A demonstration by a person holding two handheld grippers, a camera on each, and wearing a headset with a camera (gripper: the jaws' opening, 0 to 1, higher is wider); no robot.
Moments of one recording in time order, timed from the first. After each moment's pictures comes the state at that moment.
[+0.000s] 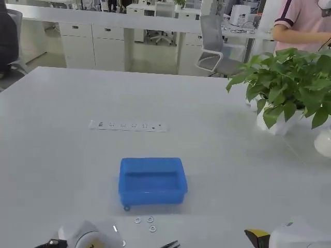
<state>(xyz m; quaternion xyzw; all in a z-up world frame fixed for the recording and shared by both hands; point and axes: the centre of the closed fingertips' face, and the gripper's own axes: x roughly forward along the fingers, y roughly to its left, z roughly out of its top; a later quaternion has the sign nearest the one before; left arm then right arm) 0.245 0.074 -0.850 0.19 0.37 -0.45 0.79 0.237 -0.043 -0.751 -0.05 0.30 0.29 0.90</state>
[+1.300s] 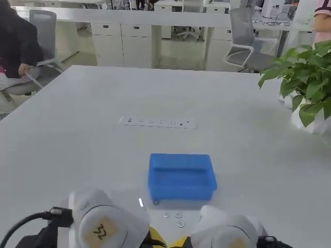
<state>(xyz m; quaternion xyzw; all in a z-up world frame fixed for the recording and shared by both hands) 0.225 0.058 -0.750 0.26 0.29 -0.49 0.78 0.232 0.077 -0.809 -0.21 0.30 0.54 0.76</state>
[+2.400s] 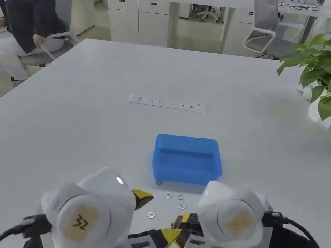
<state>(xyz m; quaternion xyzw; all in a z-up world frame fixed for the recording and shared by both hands) 0.245 0.091 -0.734 0.06 0.26 -0.30 0.92 0.255 0.067 -0.797 -0.19 0.30 0.54 0.76</state>
